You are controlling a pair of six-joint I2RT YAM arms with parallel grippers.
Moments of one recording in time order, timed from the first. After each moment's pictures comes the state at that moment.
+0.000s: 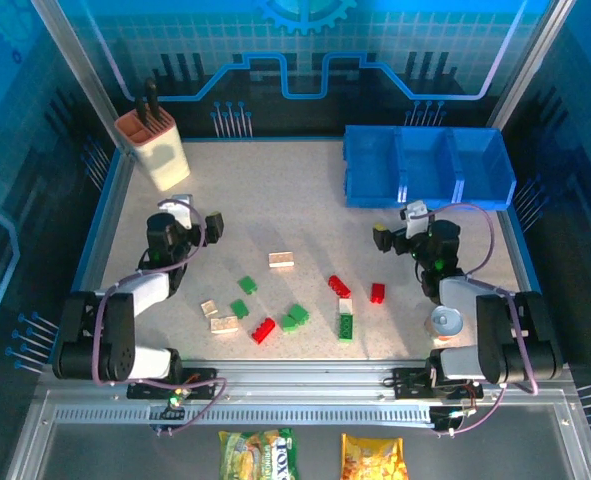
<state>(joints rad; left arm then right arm) 0.02 1.34 0.49 0.45 0.09 -0.13 0.05 1.34 0.44 0.57 -0.24 -0.14</state>
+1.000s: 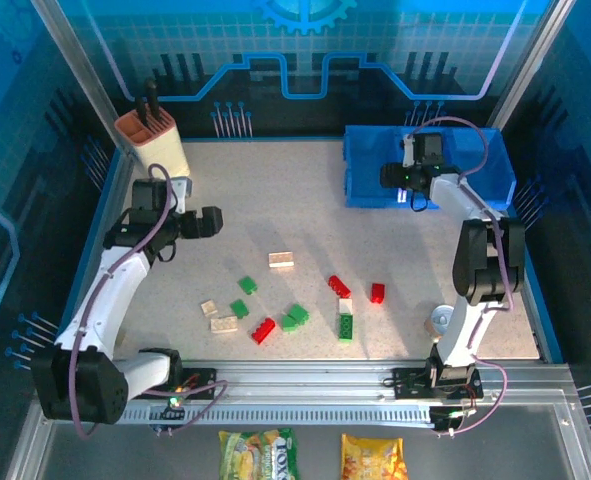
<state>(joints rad) -0.01 1.15 0.96 -0.60 0.19 -0.15 0.04 1.90 1.46 -0.40 -0.06 0.09</state>
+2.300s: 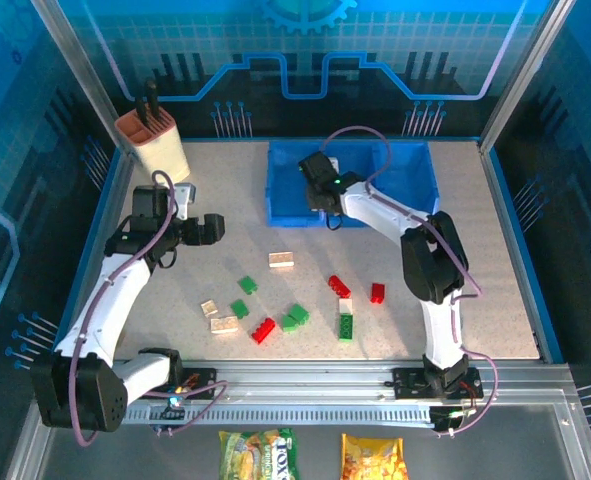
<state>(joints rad) -0.01 1.12 0.92 -0.57 0.24 -0.11 0.60 2.06 1.69 -0.63 0.36 0.52</state>
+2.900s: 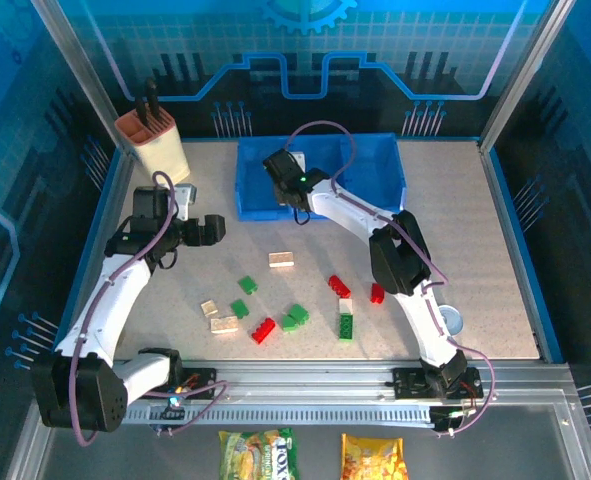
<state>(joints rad) -0.01 1.12 0.91 -0.57 0.25 -0.12 0.69 2.29 2.04 -0.68 0.39 0.54</state>
